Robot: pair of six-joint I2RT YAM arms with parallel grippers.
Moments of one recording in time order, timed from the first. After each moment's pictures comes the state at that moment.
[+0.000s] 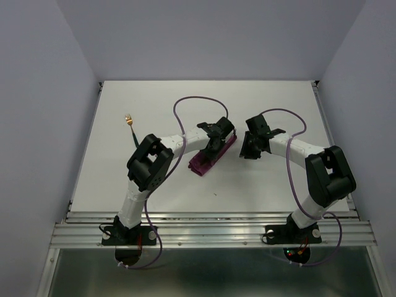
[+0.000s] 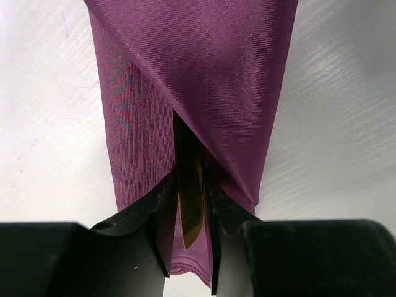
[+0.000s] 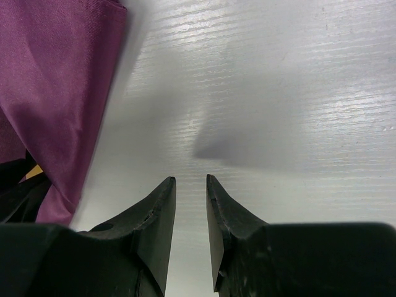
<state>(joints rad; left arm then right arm) -0.82 2.10 1.58 -0.68 -0.17 -0.10 0.40 1.65 1.00 -0.42 0.04 0.67</state>
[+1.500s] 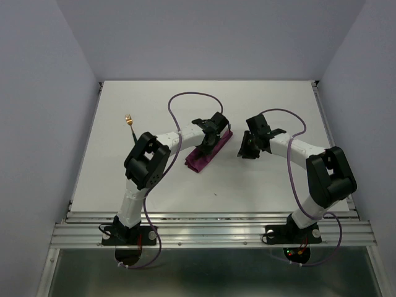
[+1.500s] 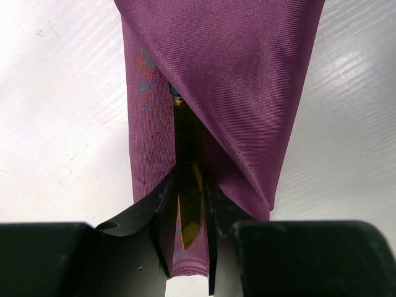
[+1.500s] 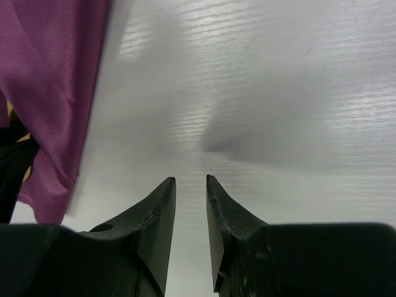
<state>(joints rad) -0.78 2.09 1.58 -0.67 -0.21 -0.06 0.40 1.64 1.00 -0.41 0.00 0.69</state>
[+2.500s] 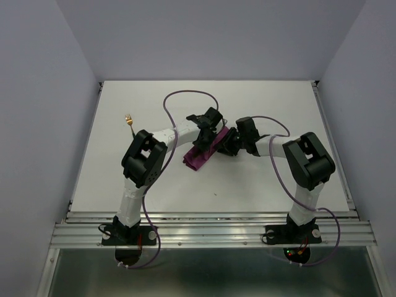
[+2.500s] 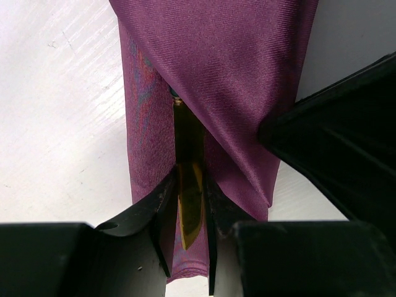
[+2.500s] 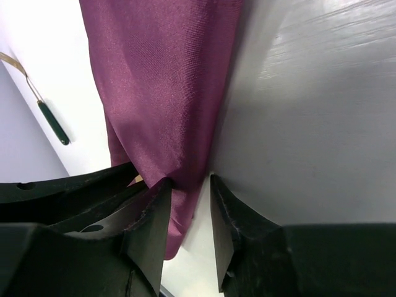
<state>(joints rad) -0.72 2.09 1.59 -0.66 -0.12 -0.02 0.45 1.88 0.98 0.12 -0.28 1.10</state>
